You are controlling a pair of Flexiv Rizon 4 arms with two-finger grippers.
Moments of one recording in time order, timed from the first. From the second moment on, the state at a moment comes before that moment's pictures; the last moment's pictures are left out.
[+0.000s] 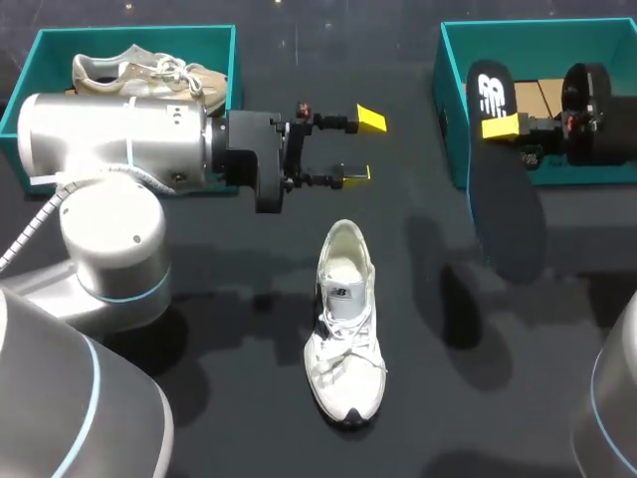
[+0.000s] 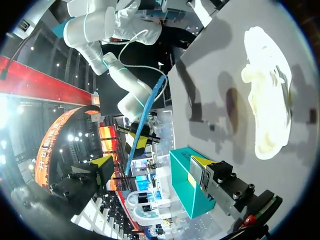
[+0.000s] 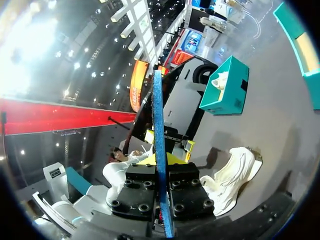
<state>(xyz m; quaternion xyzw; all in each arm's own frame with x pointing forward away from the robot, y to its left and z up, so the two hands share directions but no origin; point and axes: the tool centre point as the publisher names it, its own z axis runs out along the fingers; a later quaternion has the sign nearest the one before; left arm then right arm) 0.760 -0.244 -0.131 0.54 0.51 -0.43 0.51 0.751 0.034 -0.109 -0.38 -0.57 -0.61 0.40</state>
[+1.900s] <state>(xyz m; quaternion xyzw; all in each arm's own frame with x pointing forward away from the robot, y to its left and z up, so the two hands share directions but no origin) 0.789 -0.306 -0.159 0.52 0.55 -0.44 0.49 0.842 0.087 -0.155 -0.50 -0.48 -0.52 0.50</state>
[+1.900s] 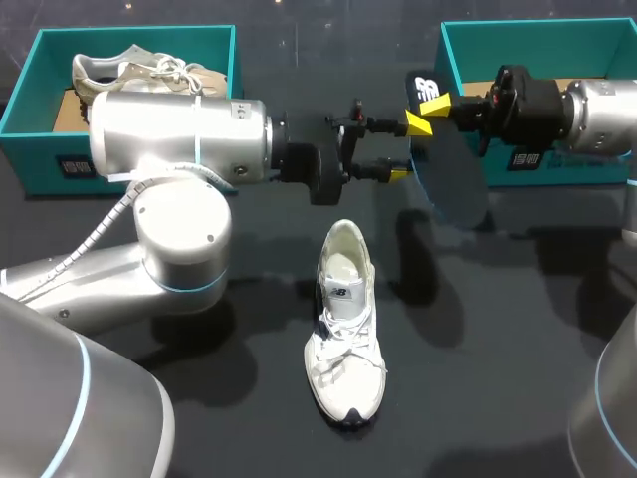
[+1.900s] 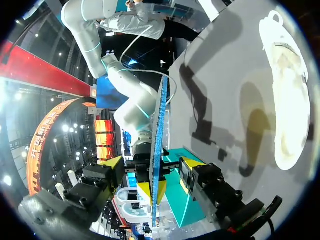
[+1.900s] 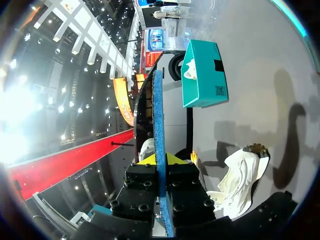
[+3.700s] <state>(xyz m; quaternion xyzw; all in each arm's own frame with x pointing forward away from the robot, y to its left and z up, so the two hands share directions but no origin) 0.795 -0.308 -0.171 0.51 0.55 -0.42 0.51 0.843 0.105 -0.161 -0.50 -0.48 -0.52 0.51</state>
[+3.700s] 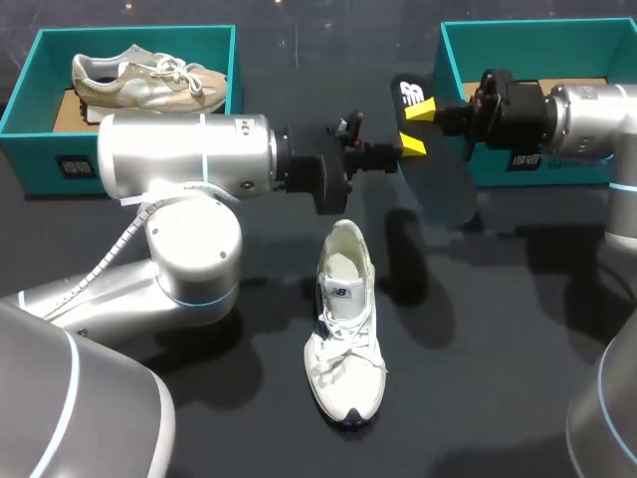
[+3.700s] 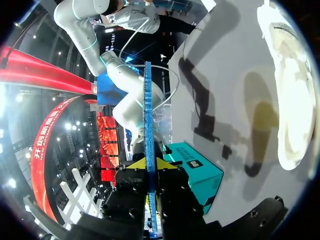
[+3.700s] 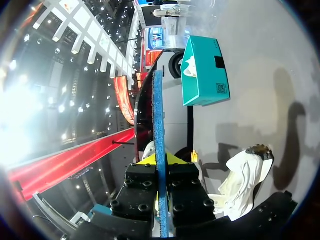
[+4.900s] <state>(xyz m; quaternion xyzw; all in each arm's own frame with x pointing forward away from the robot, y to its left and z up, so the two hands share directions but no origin) 0.757 -0.210 -0.154 0.44 0.62 -0.53 0.37 0.806 0.054 -0.152 -0.48 -0.46 -0.54 0.51</state>
